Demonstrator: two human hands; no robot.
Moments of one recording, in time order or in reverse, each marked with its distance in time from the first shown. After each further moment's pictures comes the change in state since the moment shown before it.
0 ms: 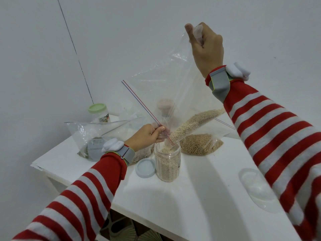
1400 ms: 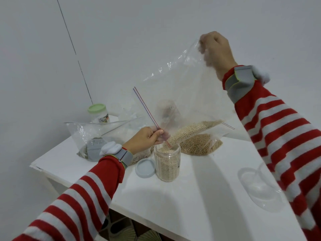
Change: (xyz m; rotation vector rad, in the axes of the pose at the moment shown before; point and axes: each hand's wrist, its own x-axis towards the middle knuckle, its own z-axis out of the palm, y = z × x) left_hand -0.007 -0.008 -0.001 0.009 0.004 -0.024; right_hand 0.002 0.003 -0.037 0.366 -0.286 0.480
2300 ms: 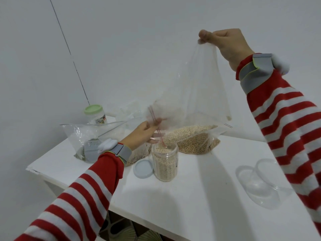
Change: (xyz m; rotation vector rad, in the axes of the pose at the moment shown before) left_hand 0.003 0.022 -0.004 -0.147 -0.002 -0.076; right_hand 0.001 -0.013 -0.041 -0.137 -0.124 0.004
